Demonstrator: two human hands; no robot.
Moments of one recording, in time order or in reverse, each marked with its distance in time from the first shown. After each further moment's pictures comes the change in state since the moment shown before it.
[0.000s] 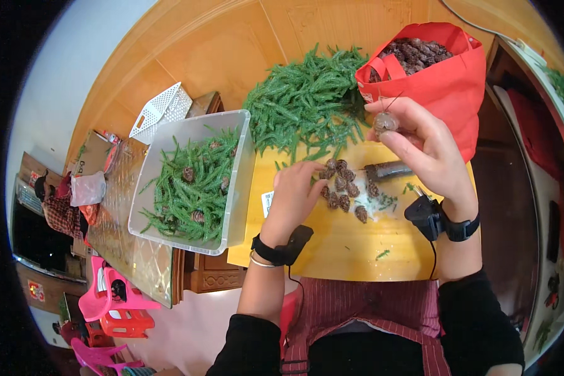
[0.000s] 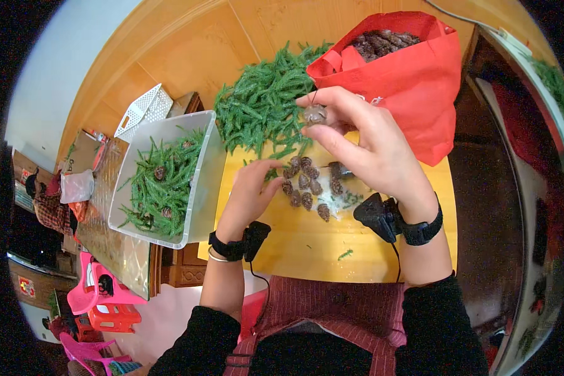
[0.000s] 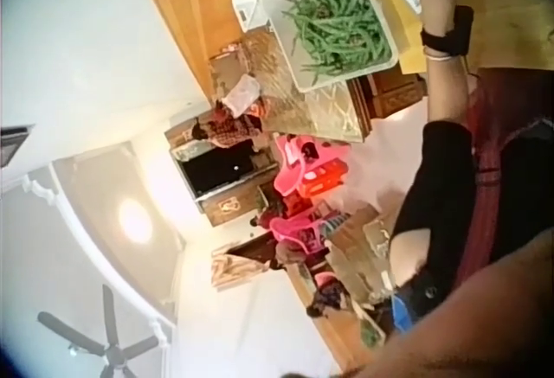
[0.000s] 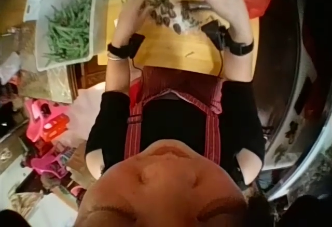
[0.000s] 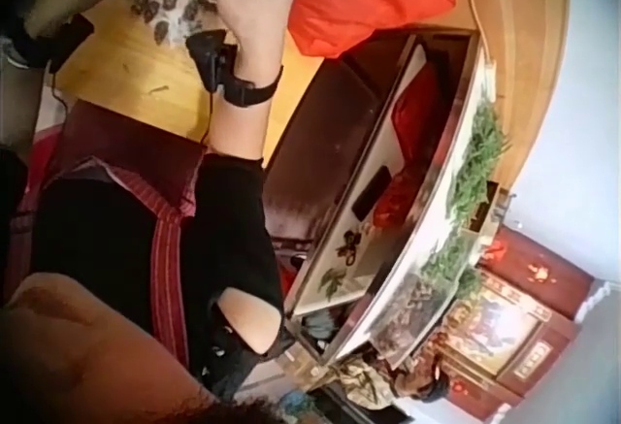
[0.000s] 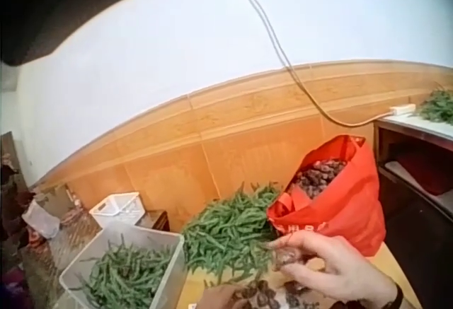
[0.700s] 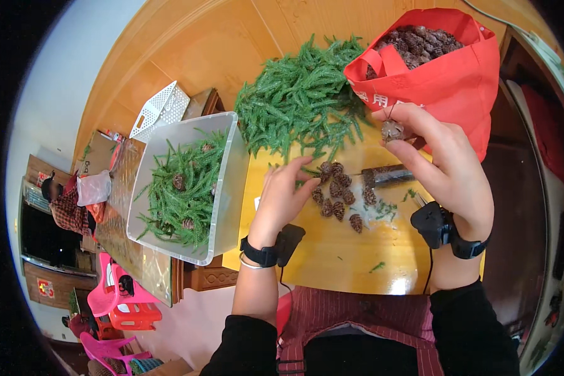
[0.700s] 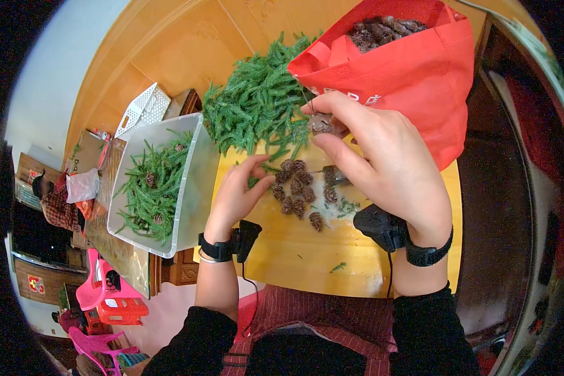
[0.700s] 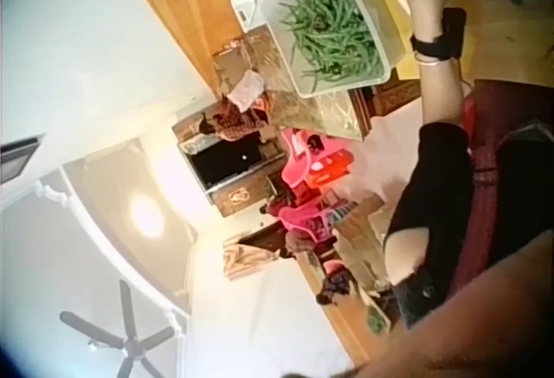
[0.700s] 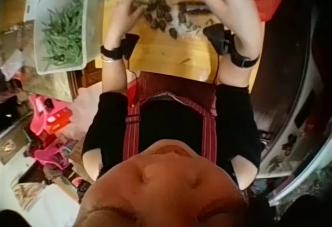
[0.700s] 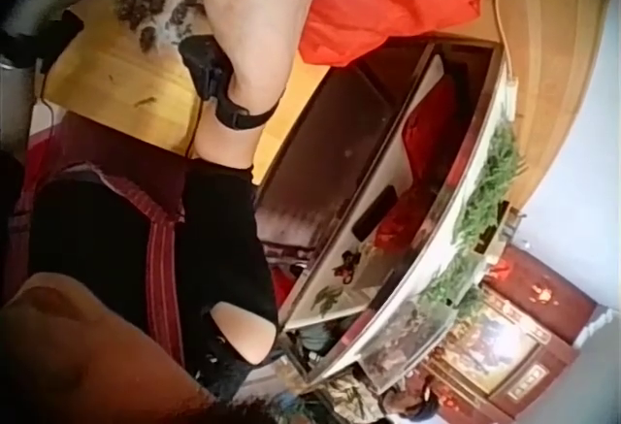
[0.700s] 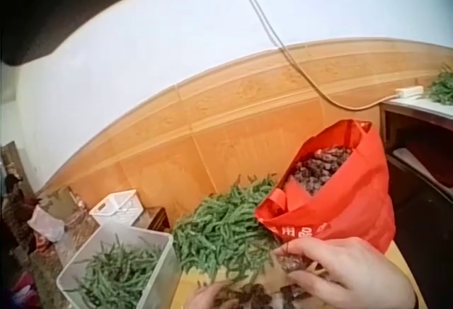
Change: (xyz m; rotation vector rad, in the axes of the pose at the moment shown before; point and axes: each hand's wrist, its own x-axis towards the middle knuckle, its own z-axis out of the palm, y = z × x) left_hand 0.022 0.007 -0.005 -0.089 -0.181 -0.322; right_hand 0.004 0.020 -0.029 -0.419 -0.012 -0.110
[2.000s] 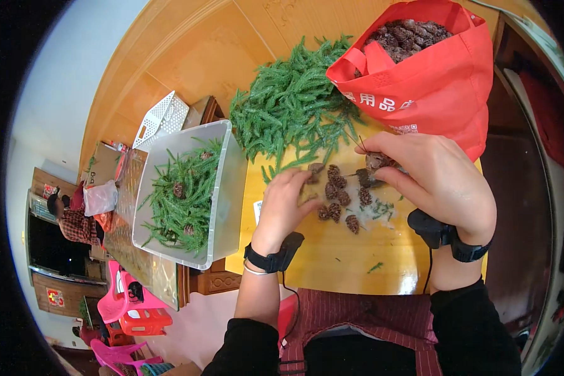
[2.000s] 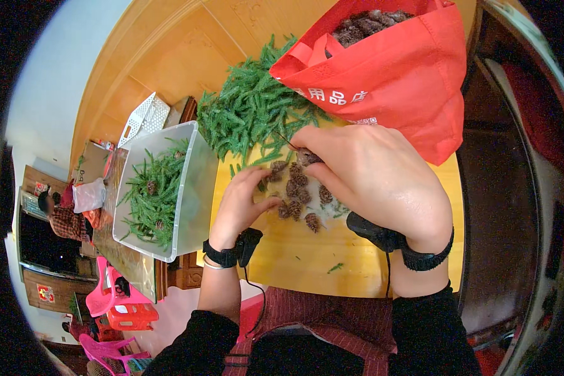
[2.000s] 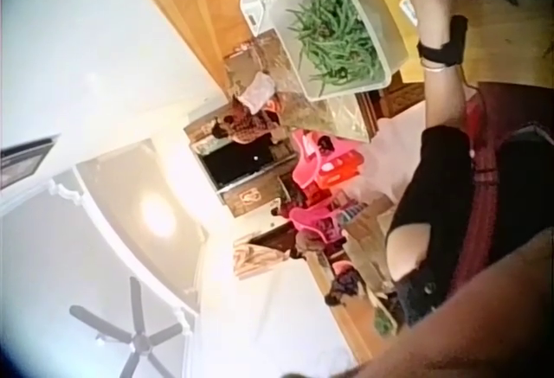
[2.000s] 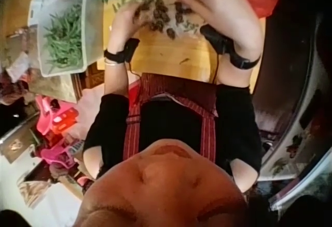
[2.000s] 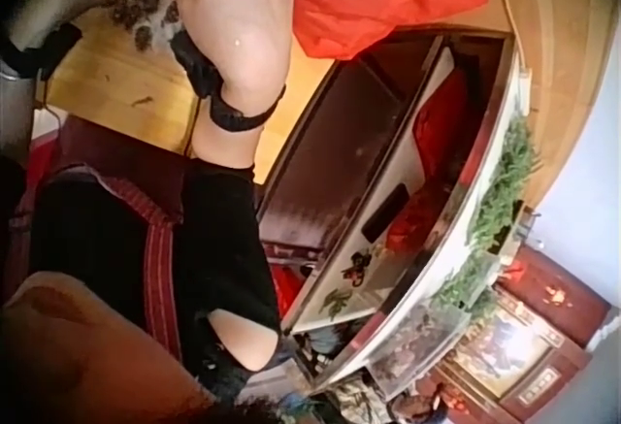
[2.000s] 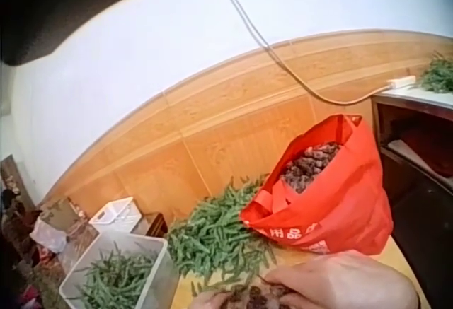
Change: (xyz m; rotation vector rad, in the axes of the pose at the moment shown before) left_hand -0.005 -0.004 0.020 0.214 0.113 0.280; right_hand -0.015 -0.003 -0.010 -0.201 -0.089 -0.032
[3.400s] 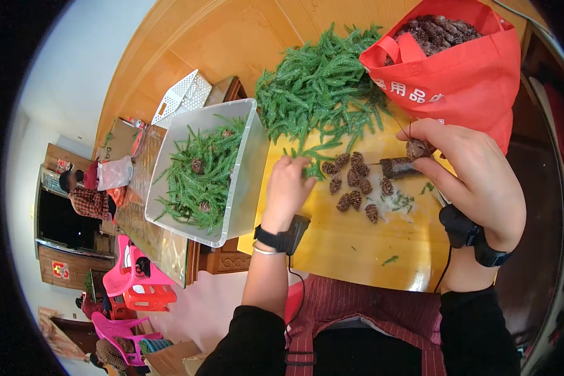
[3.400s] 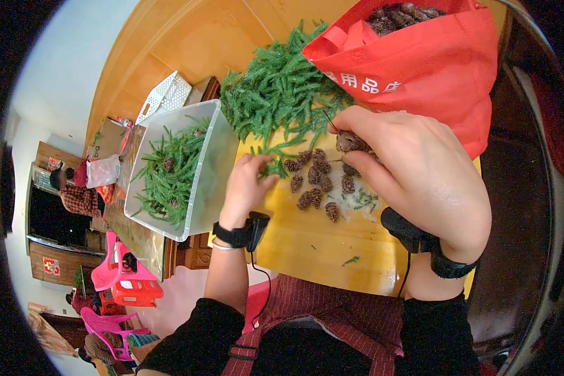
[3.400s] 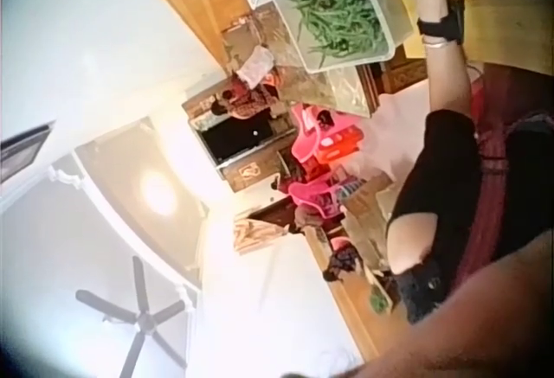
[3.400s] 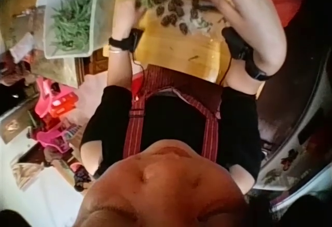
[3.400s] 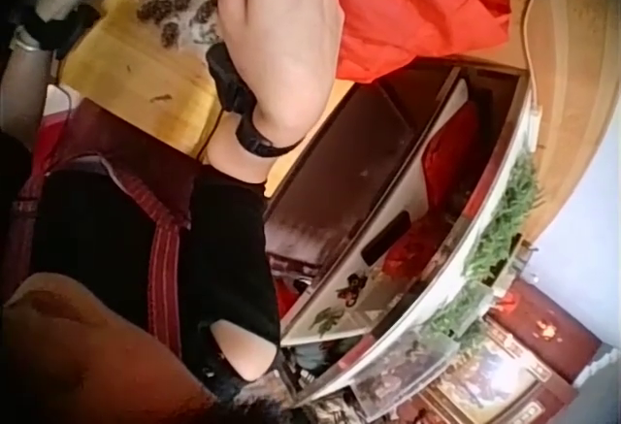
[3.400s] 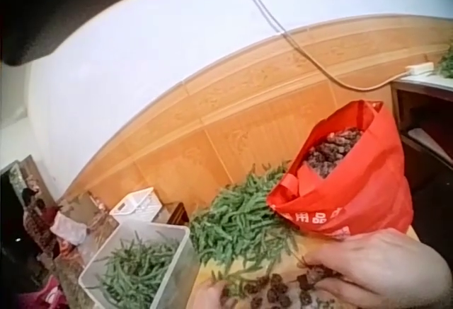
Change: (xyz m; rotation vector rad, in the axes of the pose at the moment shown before) left_hand -0.015 -0.030 0.004 0.099 0.136 -0.277; right_hand -0.003 -0.003 -0.009 -0.079 -0.072 -0.009
